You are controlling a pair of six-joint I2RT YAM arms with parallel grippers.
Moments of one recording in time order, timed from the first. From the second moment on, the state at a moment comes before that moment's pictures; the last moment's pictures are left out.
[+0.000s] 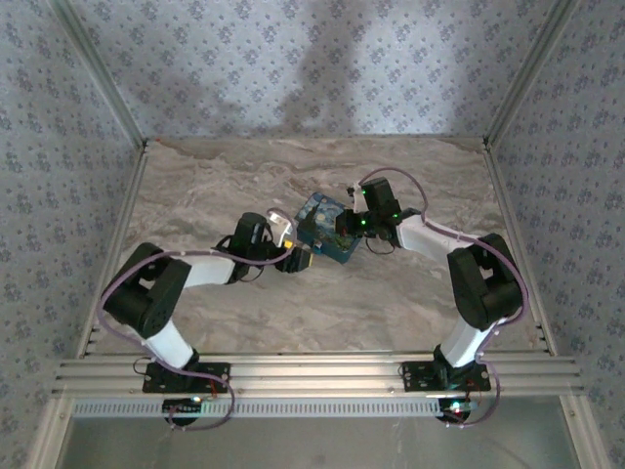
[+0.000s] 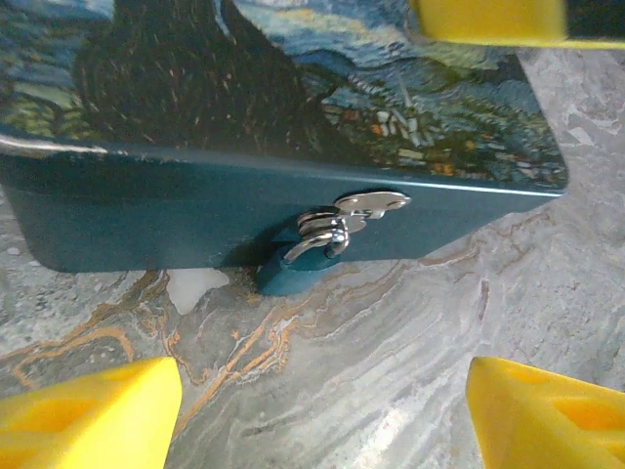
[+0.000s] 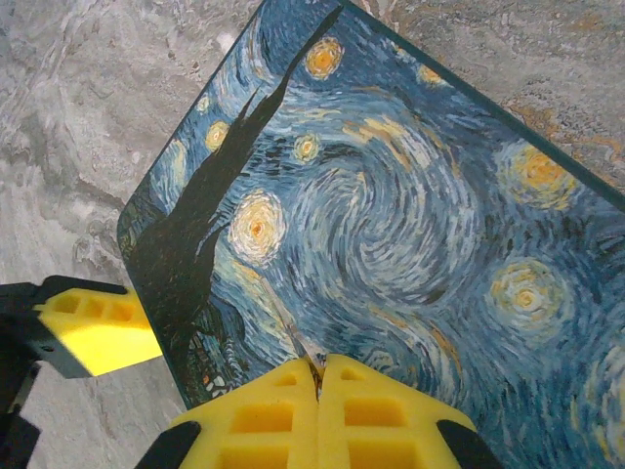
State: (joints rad) left arm -0.54 1.67 0.67 0.34 0.50 -0.23; right arm 0.45 1.69 1.02 -0.14 -0.36 0.44
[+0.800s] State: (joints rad) left arm -0.60 1.84 0.77 0.43 0.48 -0.26; right arm 0.45 1.69 1.02 -0.14 -0.36 0.44
